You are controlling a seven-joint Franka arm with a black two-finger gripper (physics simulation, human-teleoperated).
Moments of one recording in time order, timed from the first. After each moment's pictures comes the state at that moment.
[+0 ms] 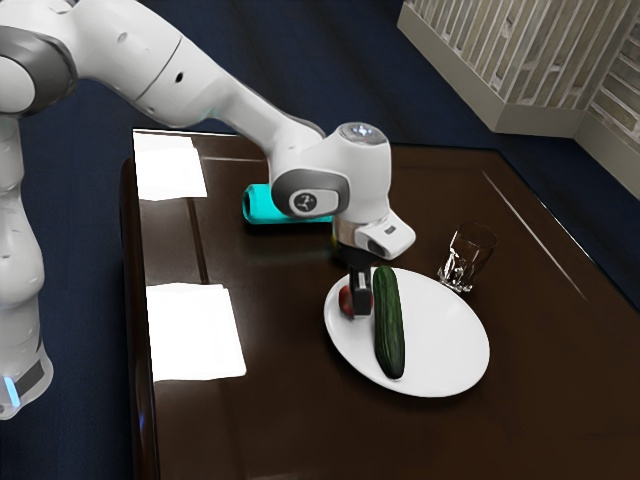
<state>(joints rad) 0.31 -0.03 -0.51 -2.16 -0.05 2.37 0.07</state>
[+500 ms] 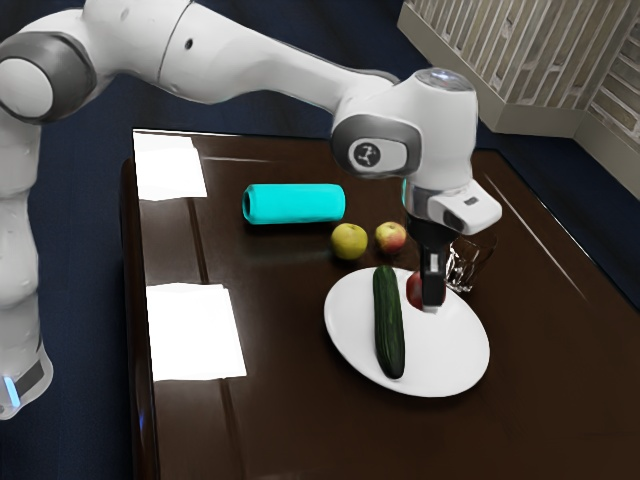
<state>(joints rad) 0.20 0.12 -0.61 -1.66 0.05 2.08 0.00</state>
